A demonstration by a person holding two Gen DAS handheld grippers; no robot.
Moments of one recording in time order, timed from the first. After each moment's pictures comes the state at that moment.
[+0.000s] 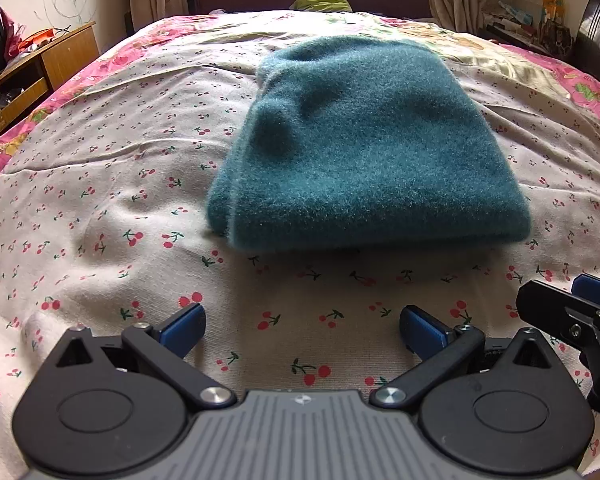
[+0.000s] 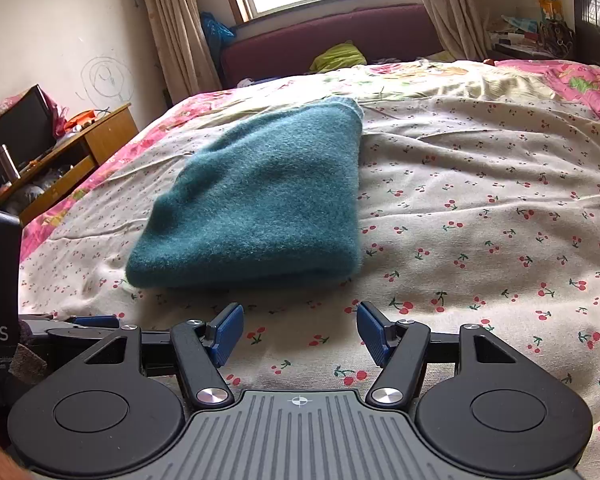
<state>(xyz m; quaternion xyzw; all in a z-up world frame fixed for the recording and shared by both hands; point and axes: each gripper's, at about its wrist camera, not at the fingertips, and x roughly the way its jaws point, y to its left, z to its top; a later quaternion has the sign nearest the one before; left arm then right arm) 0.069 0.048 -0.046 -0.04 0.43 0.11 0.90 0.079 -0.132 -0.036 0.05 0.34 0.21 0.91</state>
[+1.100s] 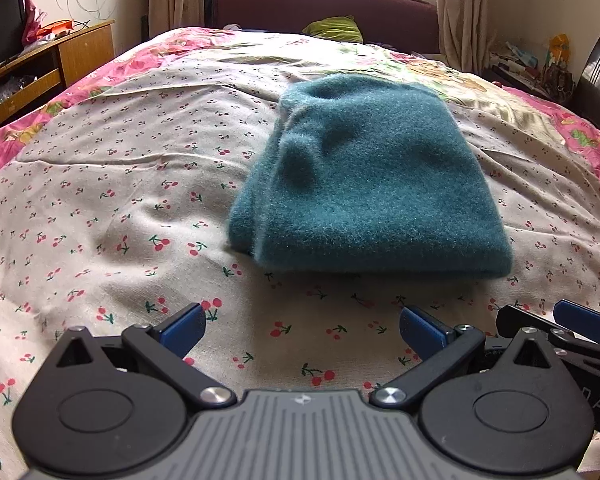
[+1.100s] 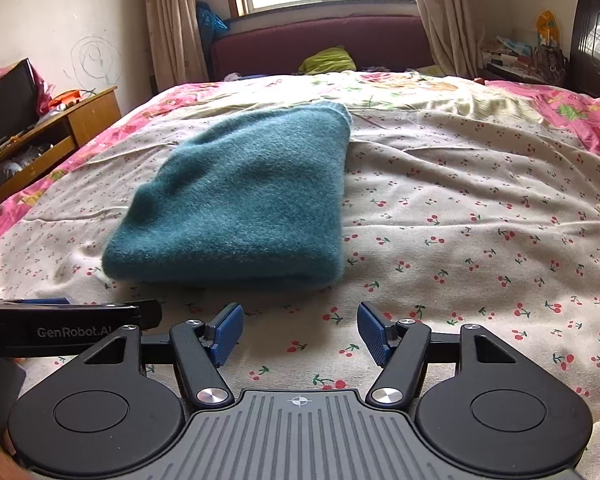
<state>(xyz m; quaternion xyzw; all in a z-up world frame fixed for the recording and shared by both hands) 0.048 0.061 -0.027 -0.09 0.39 0.11 0.91 0.082 -0.123 -0.033 -0.01 0.33 0.18 0.92</state>
